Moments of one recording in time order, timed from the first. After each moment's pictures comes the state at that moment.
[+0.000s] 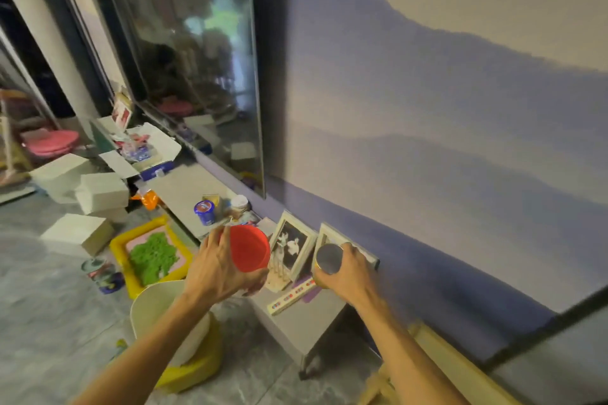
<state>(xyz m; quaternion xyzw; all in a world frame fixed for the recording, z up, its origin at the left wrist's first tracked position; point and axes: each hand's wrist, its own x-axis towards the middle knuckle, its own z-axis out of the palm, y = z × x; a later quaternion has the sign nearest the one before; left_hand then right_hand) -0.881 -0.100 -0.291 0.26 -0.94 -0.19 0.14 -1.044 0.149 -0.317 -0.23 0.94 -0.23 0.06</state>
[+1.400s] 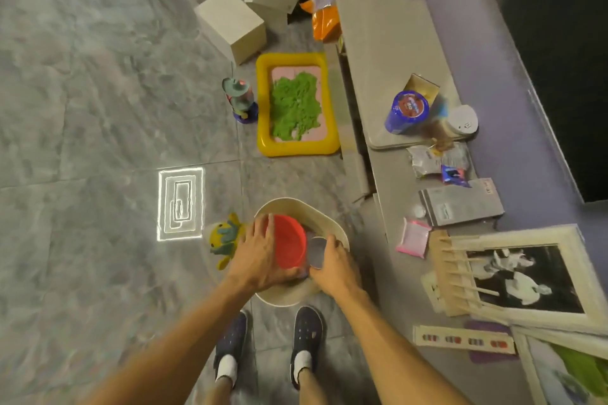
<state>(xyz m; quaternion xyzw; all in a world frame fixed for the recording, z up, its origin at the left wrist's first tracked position) -0.819 -0.462 -0.724 0.51 -0.80 -0.28 -0.12 -0.994 -0.377 -0.745 -0.42 0.81 0.01 0.40</state>
